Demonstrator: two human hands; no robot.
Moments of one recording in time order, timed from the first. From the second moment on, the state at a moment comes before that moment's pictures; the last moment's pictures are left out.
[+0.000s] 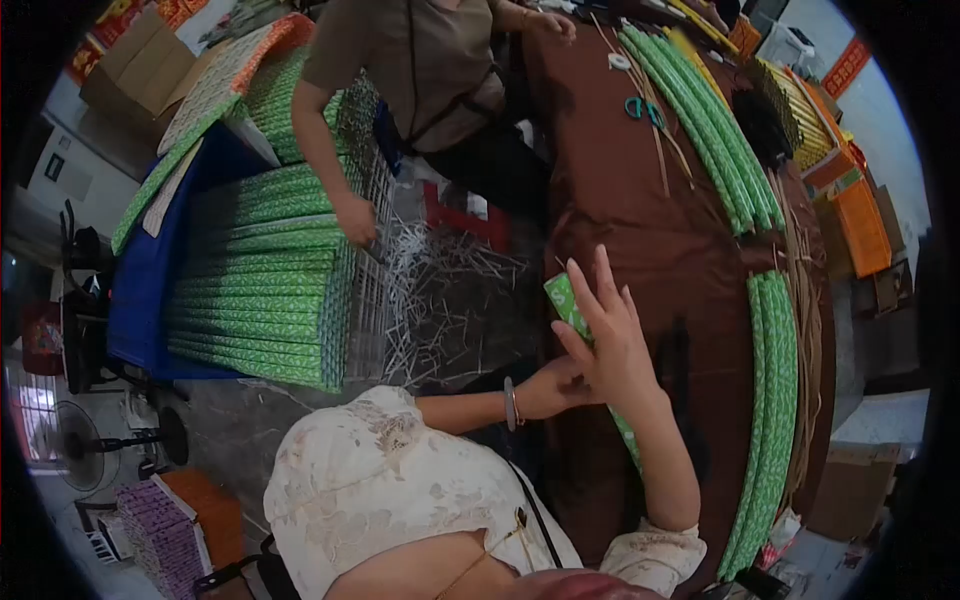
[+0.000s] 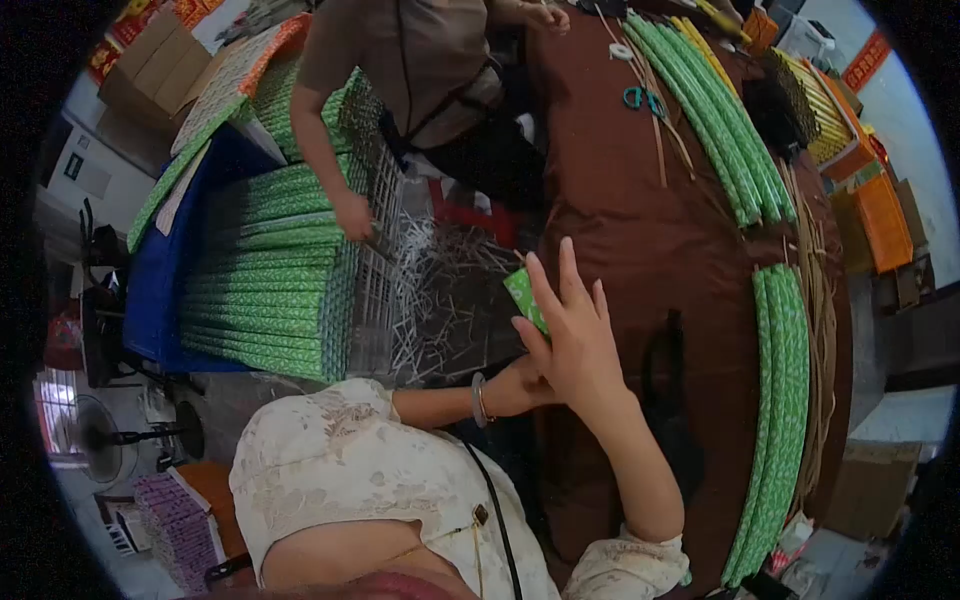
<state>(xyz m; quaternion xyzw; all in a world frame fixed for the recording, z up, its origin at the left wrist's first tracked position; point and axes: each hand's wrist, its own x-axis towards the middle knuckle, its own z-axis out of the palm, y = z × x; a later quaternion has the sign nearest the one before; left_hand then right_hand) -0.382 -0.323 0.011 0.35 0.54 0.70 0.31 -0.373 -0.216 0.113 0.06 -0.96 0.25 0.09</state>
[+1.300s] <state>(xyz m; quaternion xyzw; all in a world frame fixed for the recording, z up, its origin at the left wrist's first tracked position) -0.392 -0.297 0.048 0.36 0.32 0.77 0.42 -0.087 -0.178 0.059 -0.32 -0.90 0.14 0.26</state>
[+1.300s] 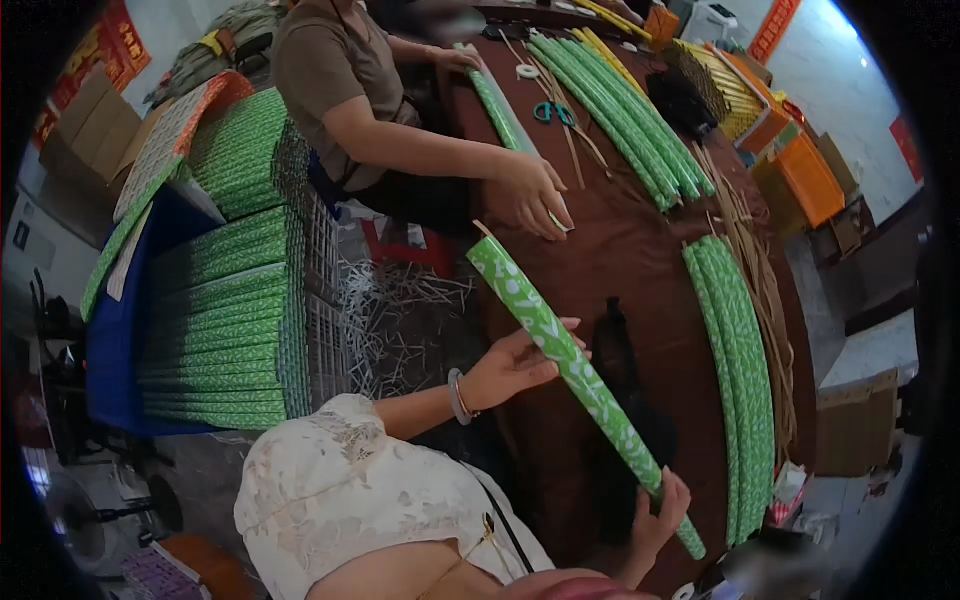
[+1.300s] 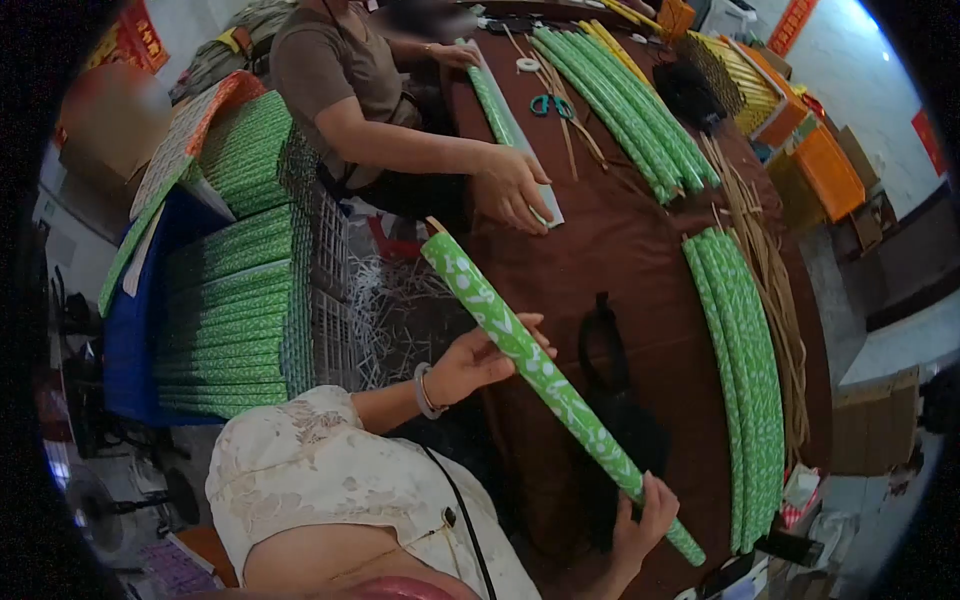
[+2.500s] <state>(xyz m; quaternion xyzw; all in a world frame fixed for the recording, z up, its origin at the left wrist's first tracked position) -0.565 -0.302 0.009 -0.02 0.41 0.91 -0.11 -0.070 -0.005 -0.045 -0.49 -0.80 -0.19 0.29</state>
